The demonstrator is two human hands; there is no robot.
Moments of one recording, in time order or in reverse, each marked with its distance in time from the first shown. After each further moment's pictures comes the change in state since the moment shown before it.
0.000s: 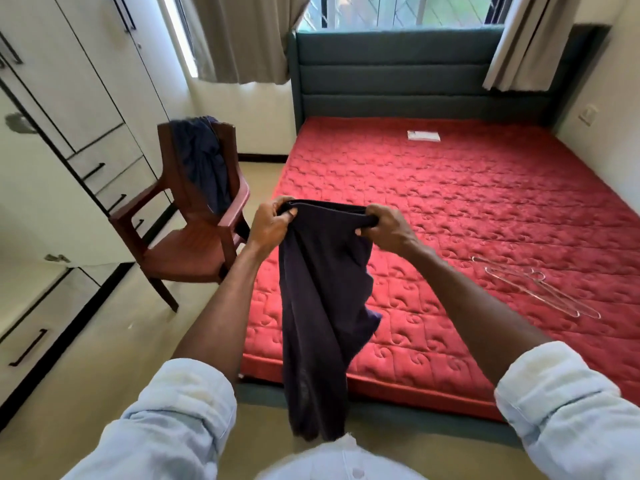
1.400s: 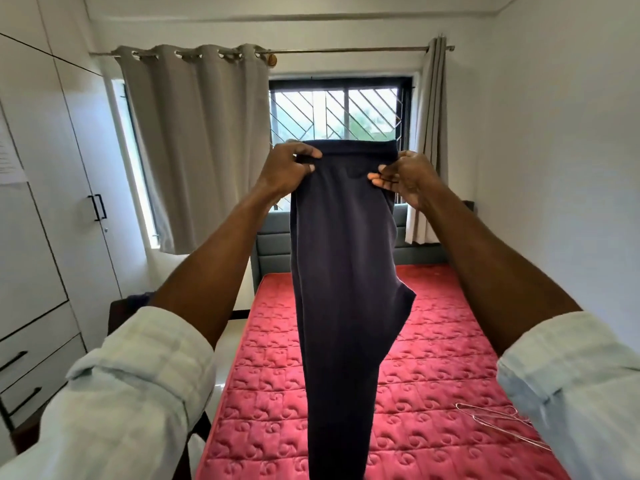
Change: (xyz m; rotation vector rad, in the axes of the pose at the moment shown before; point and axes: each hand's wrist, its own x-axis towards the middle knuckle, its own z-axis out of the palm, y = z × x) left_hand 0.219 0.361 -0.059 0.098 0.060 0.711; right_hand 0.134 -0.206 -0.308 0.915 0.485 -0.068
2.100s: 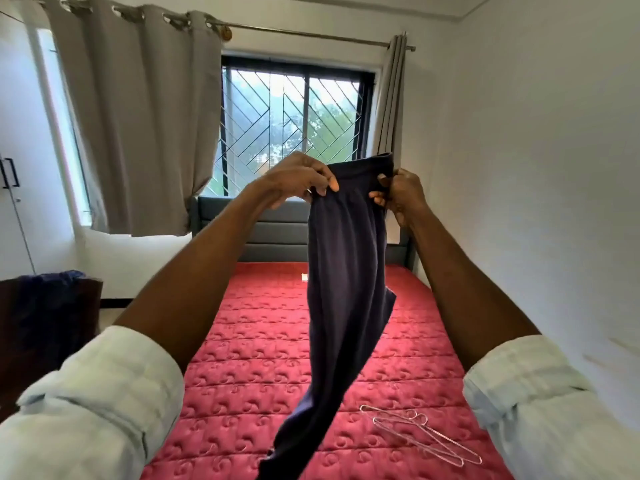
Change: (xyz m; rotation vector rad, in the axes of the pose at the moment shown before) left_hand 0.005 0.133 0.244 -0.213 -0.430 -0.234; right_hand 0.047 -0.003 -0.259 -0.149 0.156 -0.004
